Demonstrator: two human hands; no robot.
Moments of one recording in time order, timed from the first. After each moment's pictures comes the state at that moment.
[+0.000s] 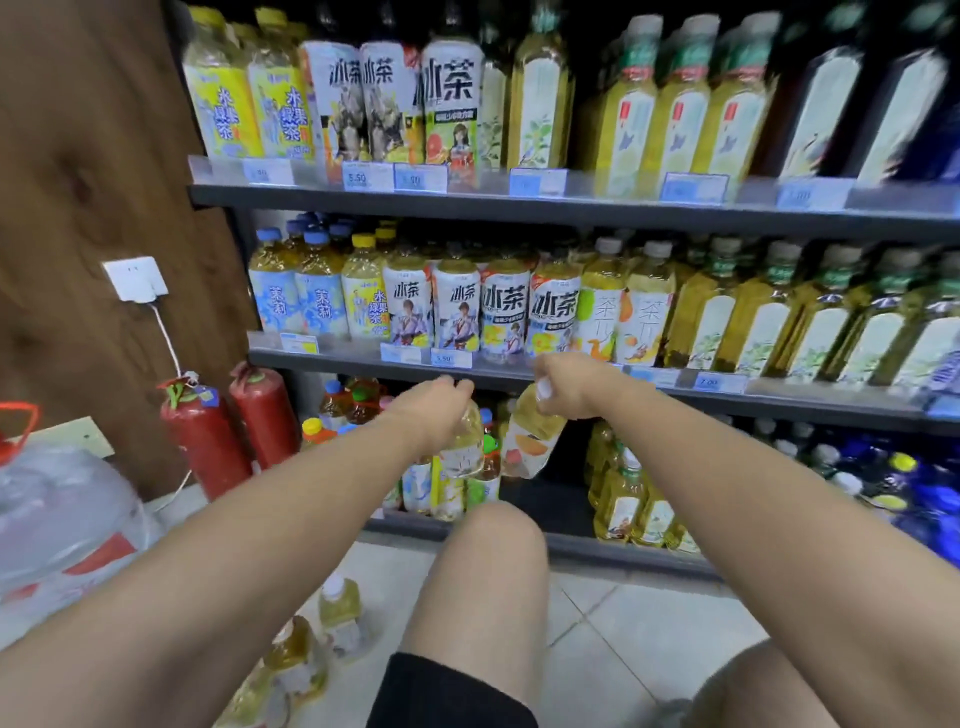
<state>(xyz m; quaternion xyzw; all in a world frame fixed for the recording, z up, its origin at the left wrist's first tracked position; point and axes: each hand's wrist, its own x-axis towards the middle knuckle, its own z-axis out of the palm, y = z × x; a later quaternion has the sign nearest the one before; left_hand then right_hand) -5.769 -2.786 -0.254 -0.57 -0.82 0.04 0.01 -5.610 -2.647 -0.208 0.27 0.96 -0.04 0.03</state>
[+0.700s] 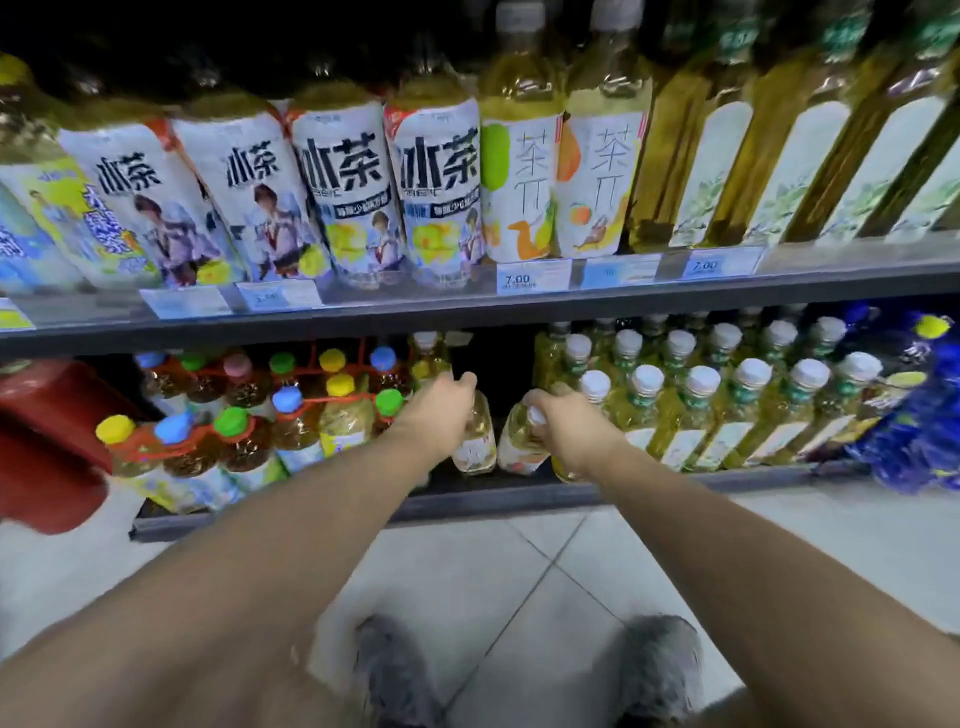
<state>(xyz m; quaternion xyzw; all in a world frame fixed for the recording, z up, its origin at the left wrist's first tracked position) -5.770 -2.578 -0.454 -0.62 -0.78 0.01 -0.08 -5.594 -2.496 -0.479 0.41 0.90 -0.17 -0.02</state>
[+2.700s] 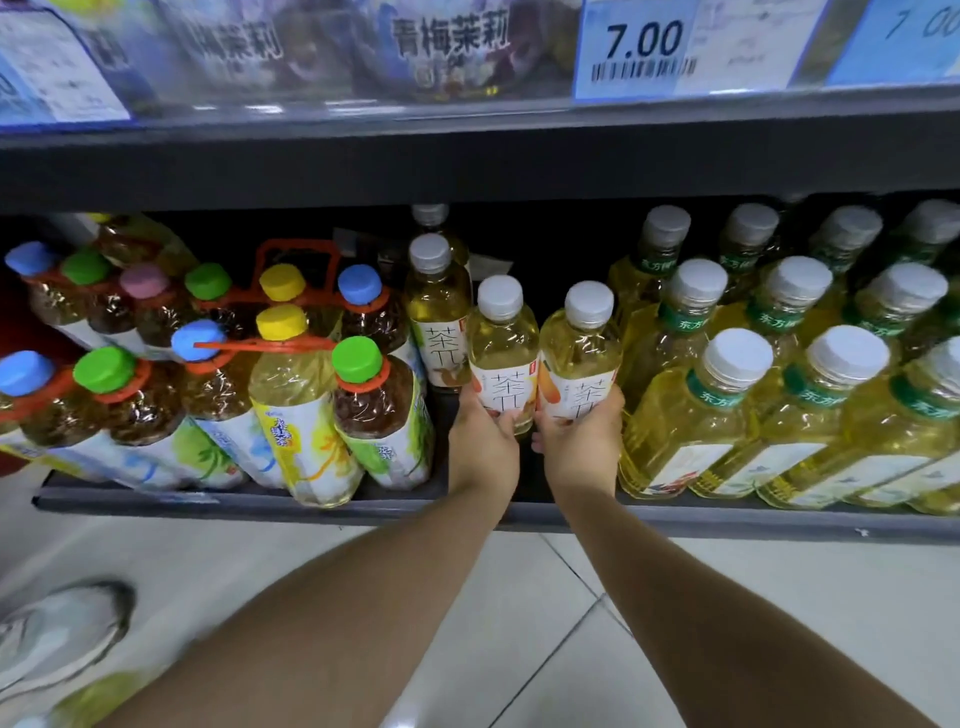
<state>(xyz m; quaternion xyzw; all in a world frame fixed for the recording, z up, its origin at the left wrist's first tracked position) -5.759 -2.515 -0.663 -0.24 -0.86 -0.39 -0.21 -5.685 -2.457 -0.690 0.59 0.55 -0.49 -0.34</state>
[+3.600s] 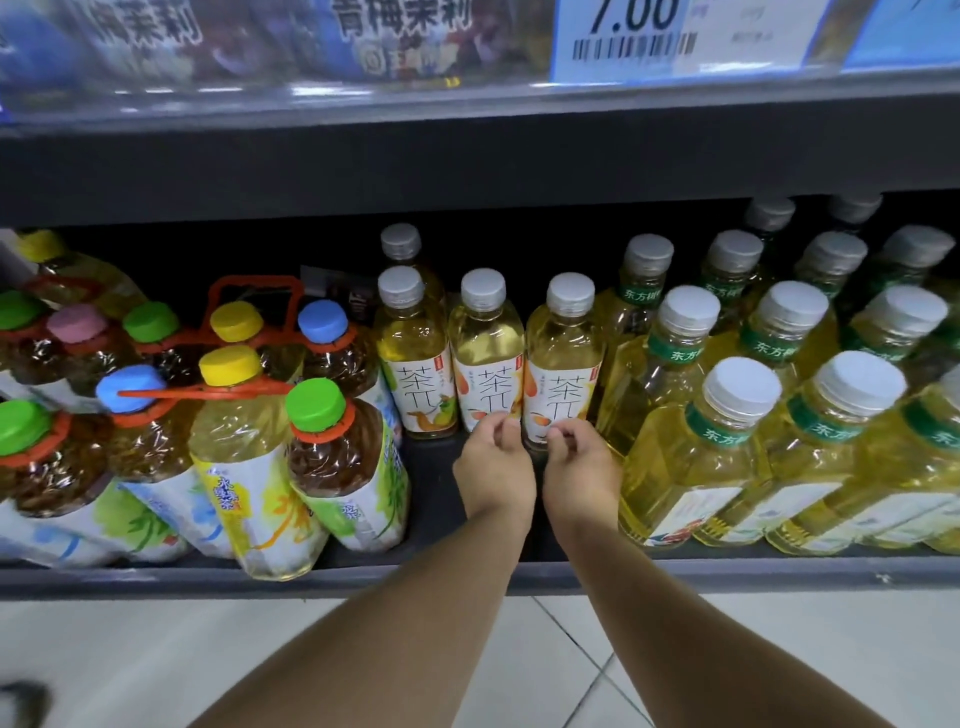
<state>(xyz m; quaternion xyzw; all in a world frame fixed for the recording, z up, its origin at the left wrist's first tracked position) -5.748 -2.471 -0.675 -0.17 -0.82 -0.50 -0.22 -5.684 -2.436 -0.693 0.58 0.61 -0.42 -0.33</state>
